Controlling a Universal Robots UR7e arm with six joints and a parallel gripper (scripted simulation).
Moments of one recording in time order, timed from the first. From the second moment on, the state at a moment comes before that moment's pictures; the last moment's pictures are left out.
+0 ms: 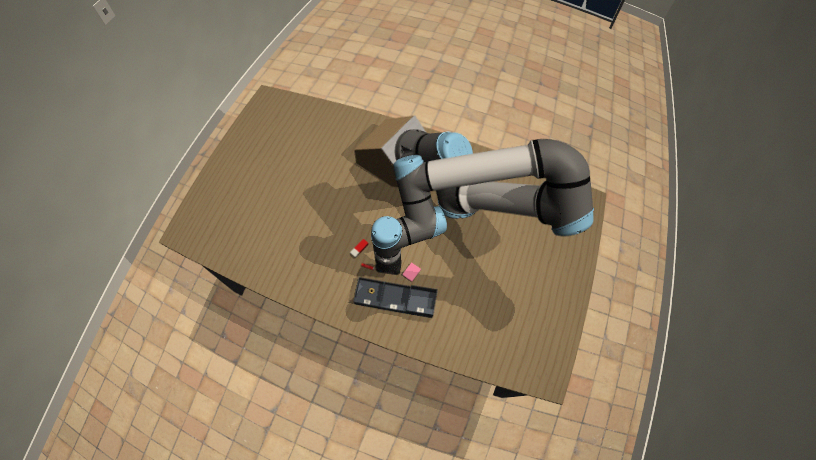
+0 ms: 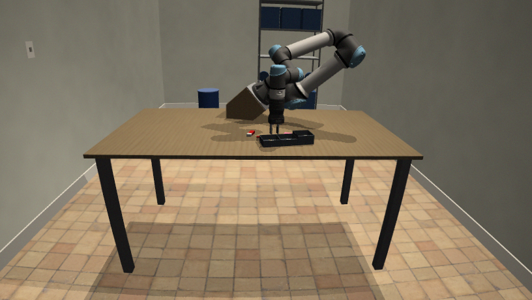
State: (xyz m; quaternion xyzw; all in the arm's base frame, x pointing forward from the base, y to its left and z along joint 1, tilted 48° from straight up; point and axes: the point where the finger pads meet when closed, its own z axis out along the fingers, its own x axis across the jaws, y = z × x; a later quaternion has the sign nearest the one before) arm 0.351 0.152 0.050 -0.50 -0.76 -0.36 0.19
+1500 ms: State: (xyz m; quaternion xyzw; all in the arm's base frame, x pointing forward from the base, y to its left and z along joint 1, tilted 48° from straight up) arm 0.352 0.162 0.041 -0.50 -0.76 -0.36 0.19
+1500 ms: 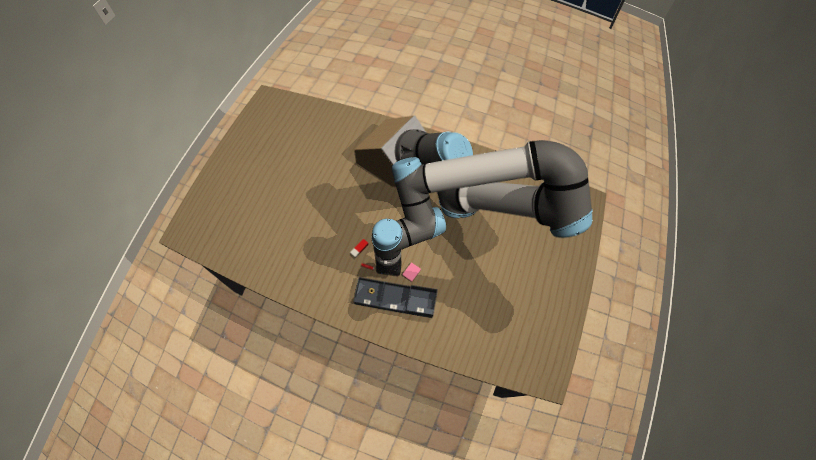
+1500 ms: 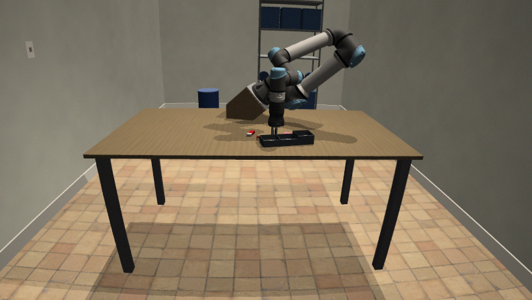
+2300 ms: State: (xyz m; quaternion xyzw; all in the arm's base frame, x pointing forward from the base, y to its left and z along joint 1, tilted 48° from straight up) arm 0.351 0.144 0.057 -0.50 -0.76 -0.36 0.19
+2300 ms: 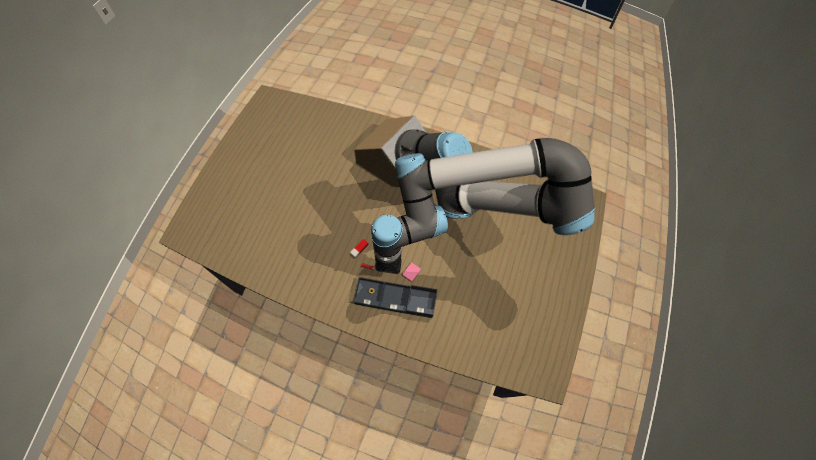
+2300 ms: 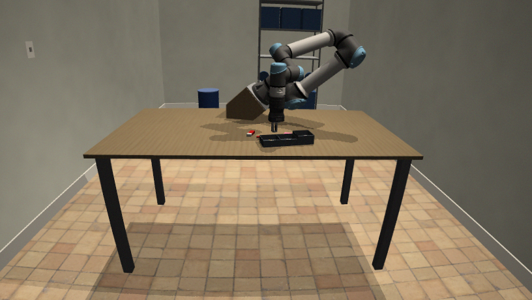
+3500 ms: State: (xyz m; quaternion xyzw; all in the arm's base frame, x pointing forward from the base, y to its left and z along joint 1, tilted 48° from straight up) arm 0.349 0.113 0.085 -0.50 -0.76 -0.36 0.19
